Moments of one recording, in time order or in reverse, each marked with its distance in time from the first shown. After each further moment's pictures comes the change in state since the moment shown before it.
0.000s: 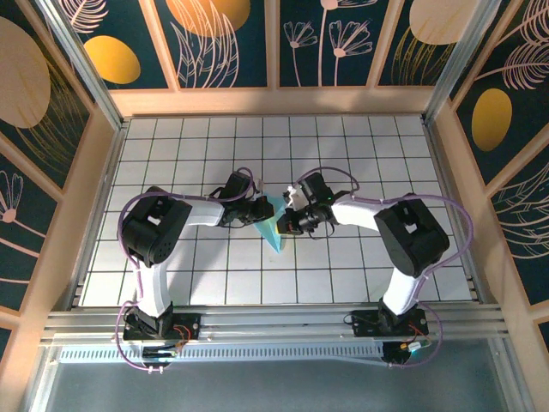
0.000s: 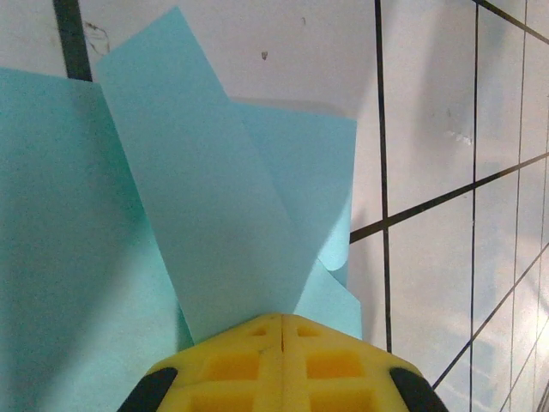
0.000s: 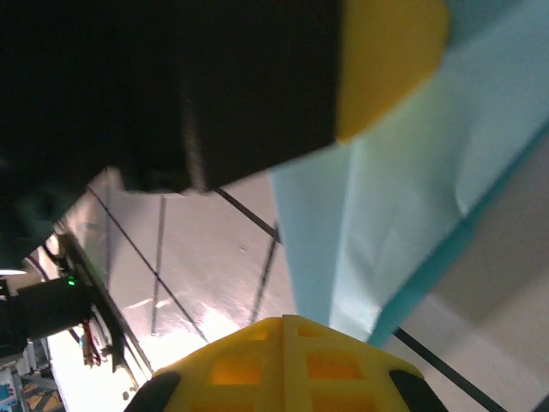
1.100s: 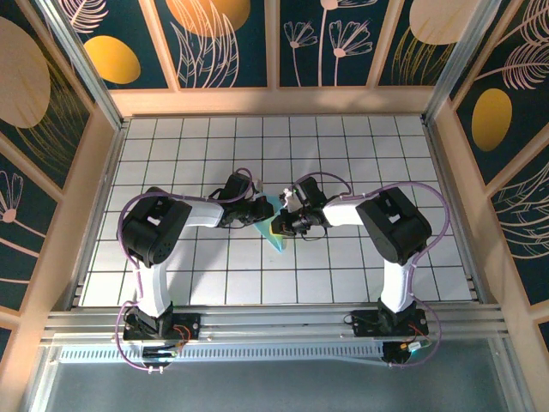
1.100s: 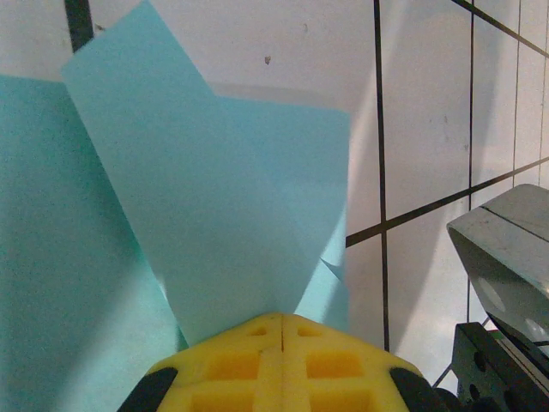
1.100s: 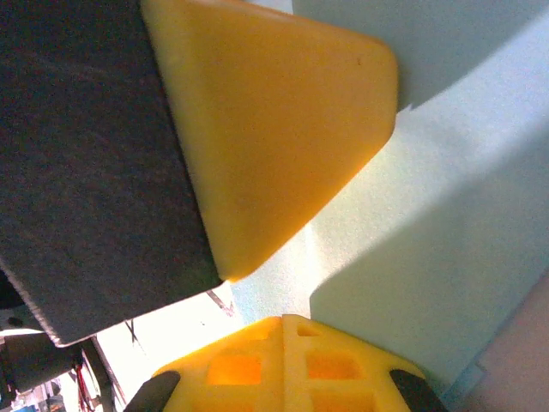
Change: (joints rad) left arm 0.000 -0.003 -0.015 0.029 -0.006 -0.018; right arm 0.023 0.149 0.000 0.179 0.016 0.105
